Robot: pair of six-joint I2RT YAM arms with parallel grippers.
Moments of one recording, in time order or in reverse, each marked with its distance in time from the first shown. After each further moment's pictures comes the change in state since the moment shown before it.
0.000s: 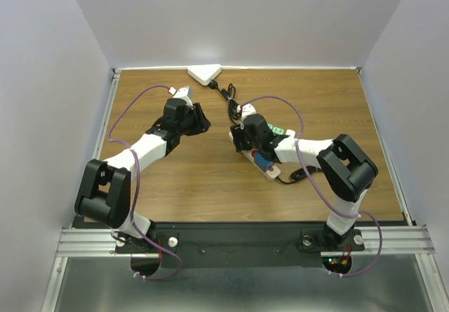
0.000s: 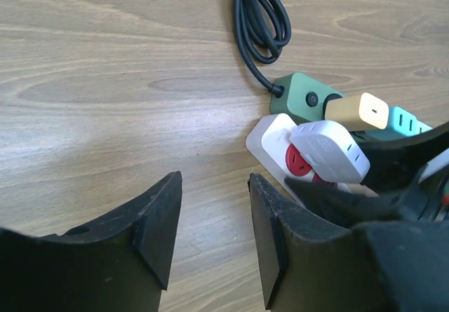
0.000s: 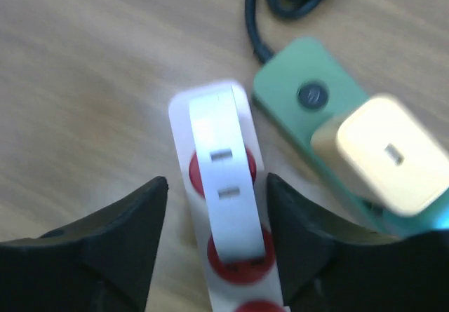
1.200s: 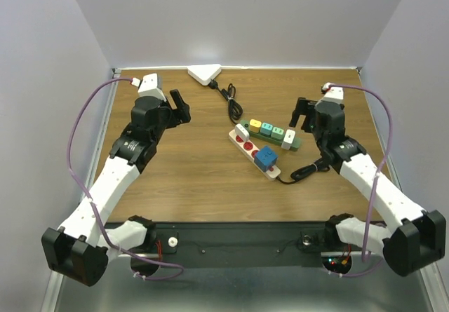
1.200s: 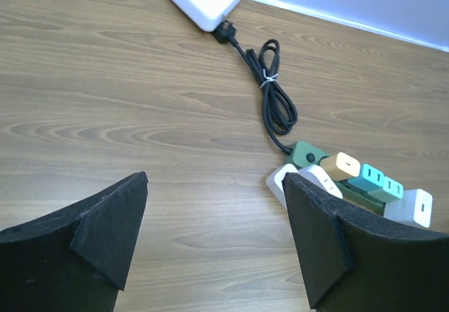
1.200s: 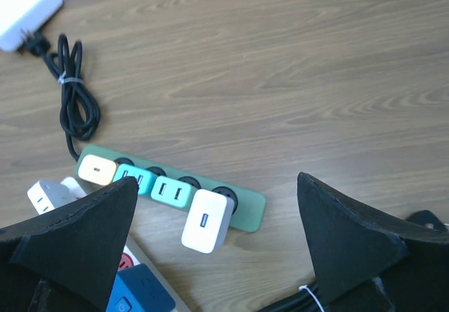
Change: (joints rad) left arm 0.001 -0.431 0.096 -0.305 -0.290 0.077; right arm -0.328 -0.693 -0.134 -0.331 0.238 0.112
